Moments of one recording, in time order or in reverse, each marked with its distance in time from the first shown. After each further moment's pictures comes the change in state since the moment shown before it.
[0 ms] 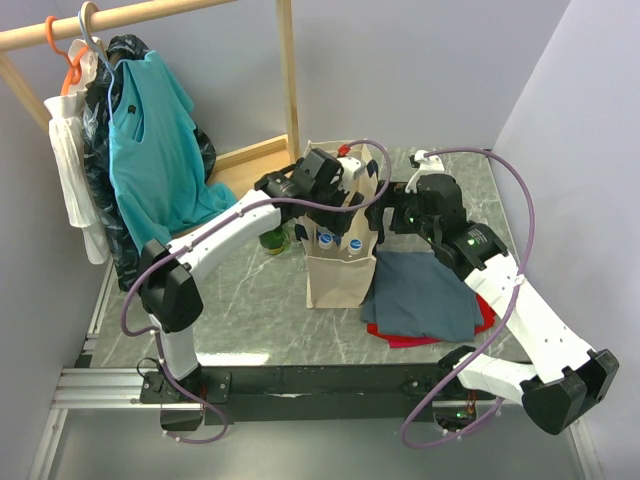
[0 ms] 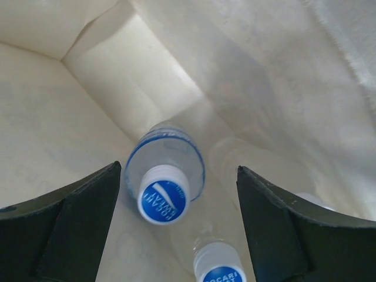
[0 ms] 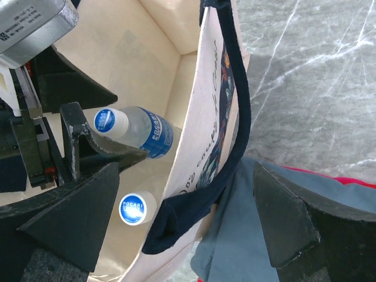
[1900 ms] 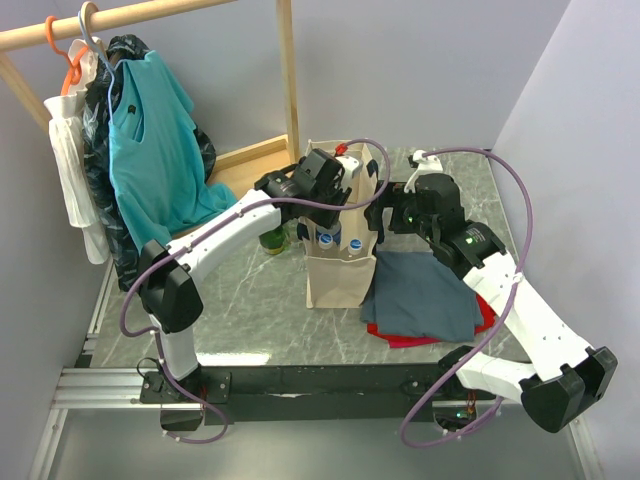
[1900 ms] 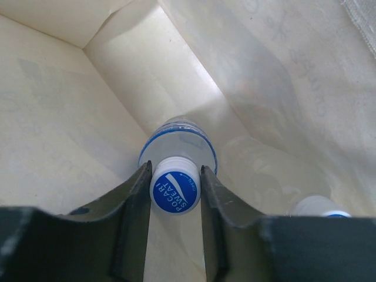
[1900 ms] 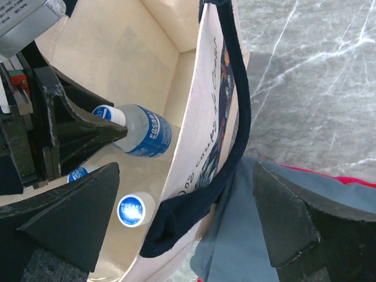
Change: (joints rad) left arm -0.007 0.000 0.017 -0.043 -0.090 -0.020; right arm 0.000 0.012 0.000 0.000 -0.001 0.000
